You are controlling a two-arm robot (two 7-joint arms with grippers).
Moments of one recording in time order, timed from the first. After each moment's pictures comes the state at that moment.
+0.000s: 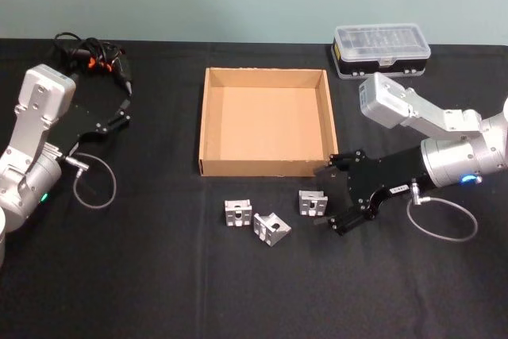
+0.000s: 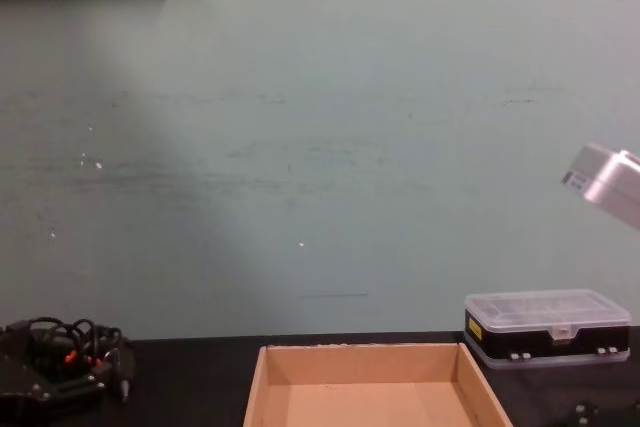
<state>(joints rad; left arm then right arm) -0.20 0.60 0.45 -1.41 -0.25 -0.12 0.03 0.70 0.72 -0.87 -1.37 0.32 0.17 1.03</state>
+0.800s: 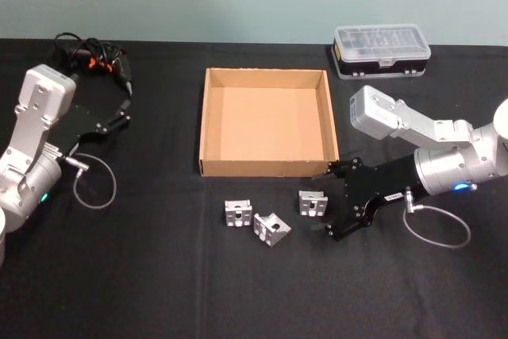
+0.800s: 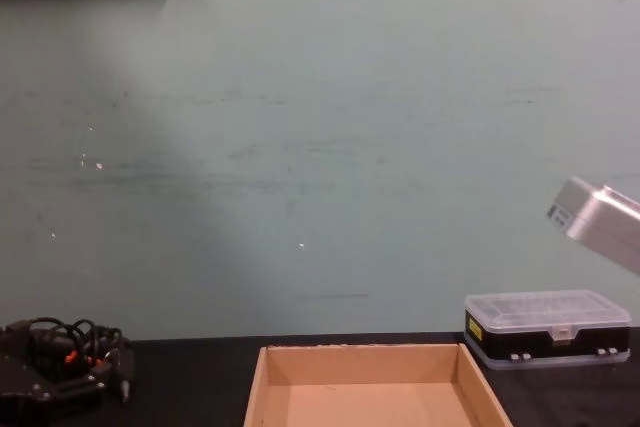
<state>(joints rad) -0.20 0.60 0.45 -1.41 -0.25 -0.12 0.03 0.69 0.71 -0.88 -1.36 0.29 0.18 1.00</state>
